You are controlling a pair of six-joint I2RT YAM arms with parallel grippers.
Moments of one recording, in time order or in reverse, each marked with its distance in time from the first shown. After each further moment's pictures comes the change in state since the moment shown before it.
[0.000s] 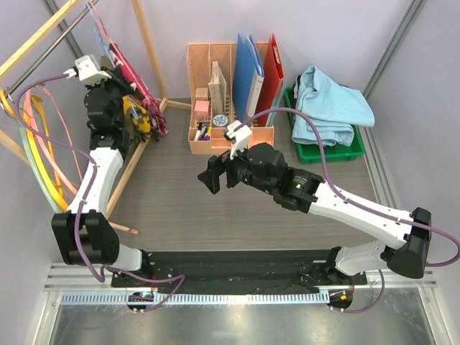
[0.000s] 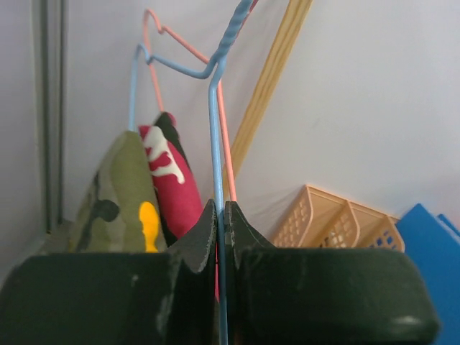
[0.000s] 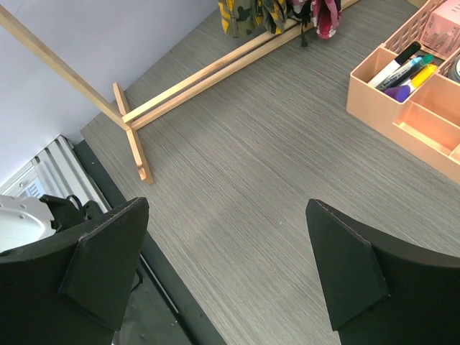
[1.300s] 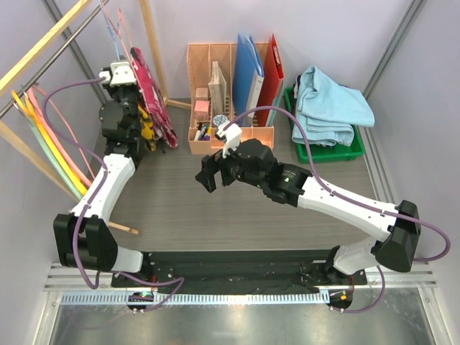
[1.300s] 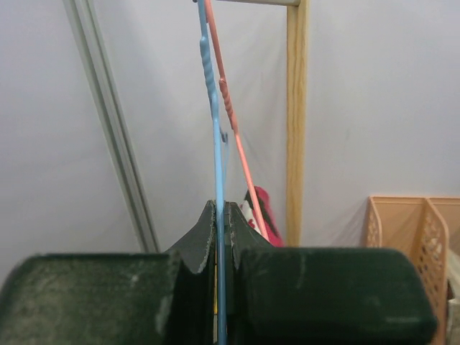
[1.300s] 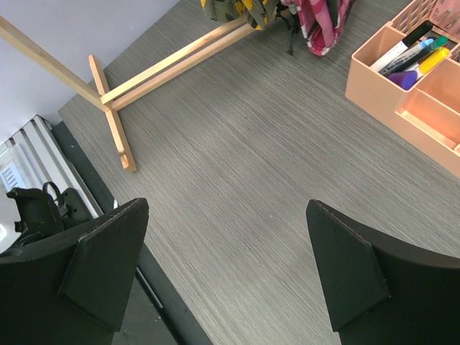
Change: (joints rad) left arm -0.146 -0.041 -0.097 0.290 -0.116 0.601; right arm -0.037 0.090 0.030 -0.014 -0.055 -0.029
